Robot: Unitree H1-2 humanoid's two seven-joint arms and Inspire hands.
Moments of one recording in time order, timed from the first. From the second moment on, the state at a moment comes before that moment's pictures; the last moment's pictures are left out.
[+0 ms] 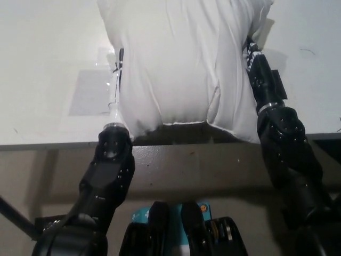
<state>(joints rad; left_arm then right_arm) -0.91 0.00 0.04 1.08 -0.08 -0.46 0.22 -0.89 -0.02 -0.10 0.85 0.12 -0.16 0.00</state>
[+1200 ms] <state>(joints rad) -1.08 0.02 0.00 0.43 -0.01 -0.22 0.30 -1.02 -0.13 -0.01 0.18 -0.02 0.08 -0.09</state>
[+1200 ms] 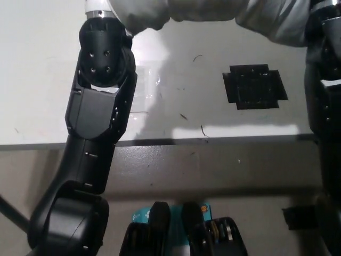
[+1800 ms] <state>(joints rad) -0.86 0.05 -0.09 1.14 0.06 -0.37 0.33 -0.83 -0.10 0.13 0.90 -0.15 -0.05 -0.16</state>
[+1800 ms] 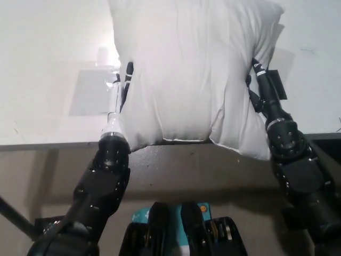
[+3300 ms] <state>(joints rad) 0.00 0.19 -0.03 0.14 0.04 -0.48 0.28 0.01 -0.31 -0.02 0.04 -0.15 -0.26 -0.08</state>
